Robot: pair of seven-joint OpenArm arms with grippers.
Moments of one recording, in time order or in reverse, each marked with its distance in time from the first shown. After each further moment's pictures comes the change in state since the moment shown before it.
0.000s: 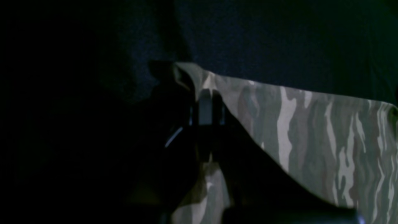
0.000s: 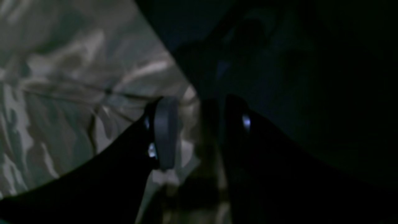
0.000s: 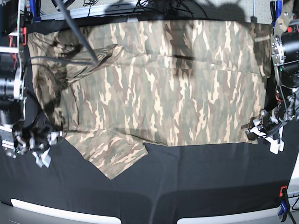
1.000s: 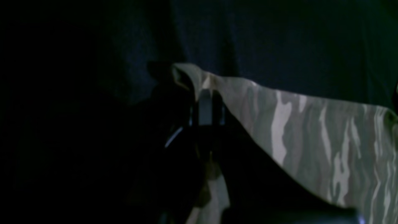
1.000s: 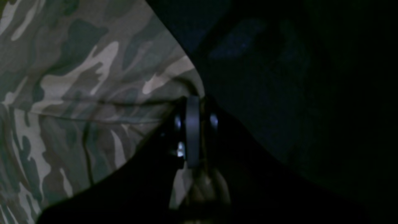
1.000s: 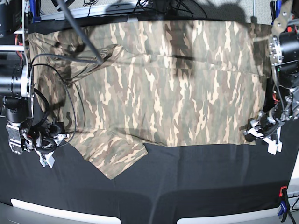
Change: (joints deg) left arm 0.0 1.7 -0.1 0.0 -0.2 0.4 -1.6; right arm -1.2 -2.5 0.0 0.3 4.3 8.8 2.1
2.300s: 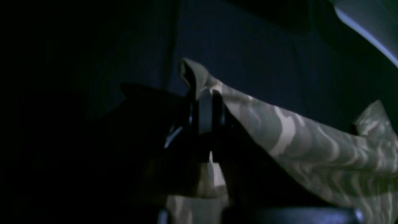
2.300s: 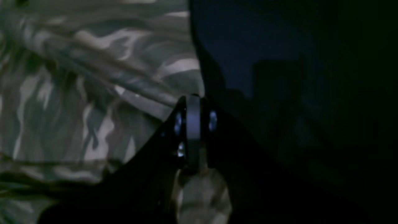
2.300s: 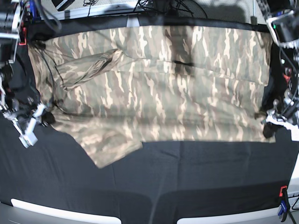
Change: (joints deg) left arm 26.0 2.5 -16.0 47.8 -12.9 9.1 8.1; right arm -36.3 11.0 21.4 47.6 10.6 1.2 0.1
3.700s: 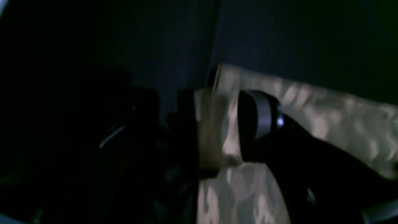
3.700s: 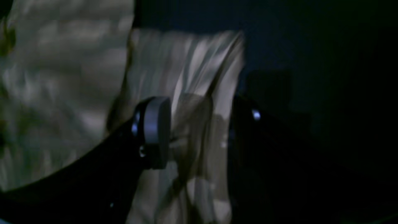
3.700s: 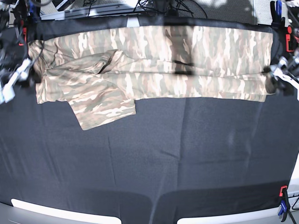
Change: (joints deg) left arm 18.9 -2.4 -7.1 17.3 2.4 -0.5 8.3; right arm -24.7 -7.1 26.9 24.7 10.3 0.7 -12.3
